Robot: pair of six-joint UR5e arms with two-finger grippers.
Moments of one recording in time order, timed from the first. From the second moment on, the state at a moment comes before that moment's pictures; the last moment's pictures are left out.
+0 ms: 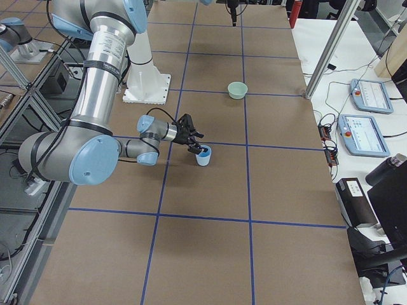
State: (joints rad) left arm -1.03 -1.70 -1.92 -1.63 -2.06 -0.85; right arm 0.19 -2.01 1.89 -0.31 0.82 0.98
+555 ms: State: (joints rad) left arm -1.03 -1.72 -1.92 -1.63 -2.06 -0.85; right arm 0.46 -1.99 1.93 -0.33 1.17 0.87
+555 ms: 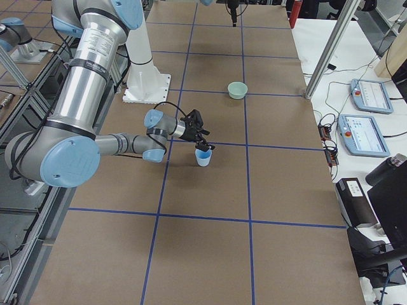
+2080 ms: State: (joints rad) left arm -0.64 -2.41 -1.37 -1.78 -1.96 -1.49; right arm 1.38 -1.43 1.54 -1.05 2.29 0.23
